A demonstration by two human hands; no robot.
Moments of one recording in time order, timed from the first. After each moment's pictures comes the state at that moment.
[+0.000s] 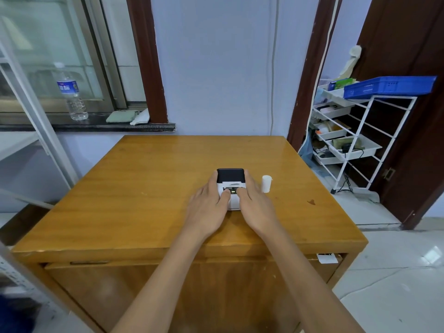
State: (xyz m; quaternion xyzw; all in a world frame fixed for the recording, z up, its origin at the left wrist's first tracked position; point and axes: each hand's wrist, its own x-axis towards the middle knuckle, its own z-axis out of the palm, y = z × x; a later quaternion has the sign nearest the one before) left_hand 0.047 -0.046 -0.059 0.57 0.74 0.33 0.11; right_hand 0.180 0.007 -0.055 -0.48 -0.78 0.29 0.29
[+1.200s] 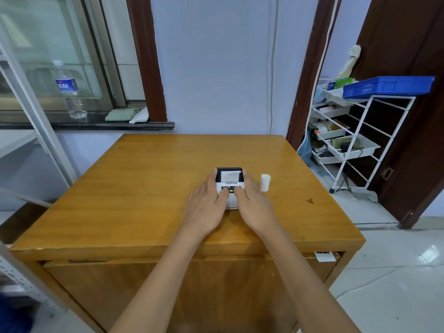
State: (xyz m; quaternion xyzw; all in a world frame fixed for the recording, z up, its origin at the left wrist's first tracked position) left_hand 0.045 -0.044 -0.062 0.57 0.74 0.34 0.10; right_hand 0.178 0.007 -0.060 -0.47 -0.78 0.27 0.30
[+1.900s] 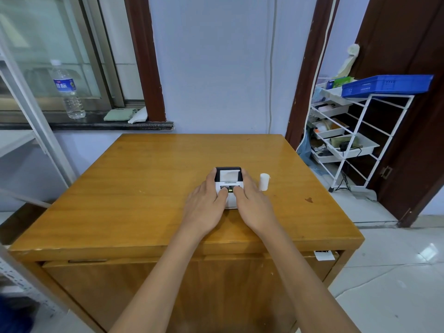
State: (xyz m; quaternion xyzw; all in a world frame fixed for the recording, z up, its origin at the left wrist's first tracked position) left_hand 0.045 -0.043 -0.064 0.58 0.73 0.34 0.09; right_hand 0.179 0.009 -0.061 -0.47 -0.78 0.28 0.30
